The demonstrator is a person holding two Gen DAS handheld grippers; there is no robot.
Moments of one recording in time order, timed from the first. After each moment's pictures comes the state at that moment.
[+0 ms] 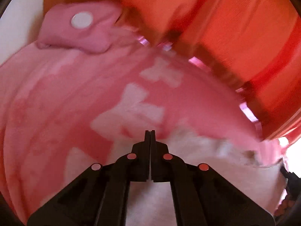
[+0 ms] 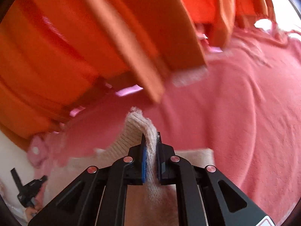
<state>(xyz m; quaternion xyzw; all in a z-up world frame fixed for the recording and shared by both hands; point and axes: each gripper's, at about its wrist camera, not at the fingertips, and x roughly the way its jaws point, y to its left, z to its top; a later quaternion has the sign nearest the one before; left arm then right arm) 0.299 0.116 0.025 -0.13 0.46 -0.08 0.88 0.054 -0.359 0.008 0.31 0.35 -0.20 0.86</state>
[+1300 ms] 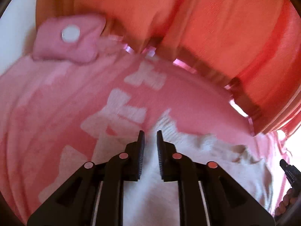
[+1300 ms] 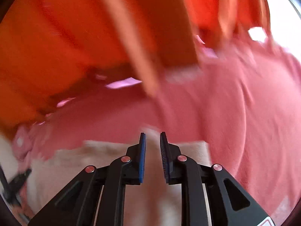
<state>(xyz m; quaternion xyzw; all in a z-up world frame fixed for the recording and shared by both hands) 0.260 0.089 0.074 -0.12 0.40 -0.13 0.90 0.042 -0.276 0.078 0.21 0.31 -0.16 0.91</state>
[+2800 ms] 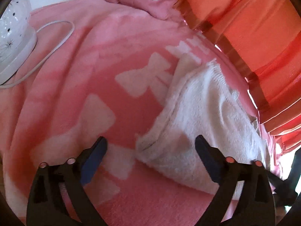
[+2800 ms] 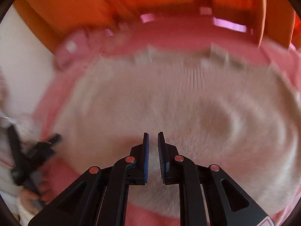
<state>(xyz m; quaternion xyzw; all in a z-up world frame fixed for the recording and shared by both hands) 0.123 0.190 0.017 -0.22 0.48 -0.03 0.85 0.074 -0.132 0.003 0.15 0.51 0.01 0.85</state>
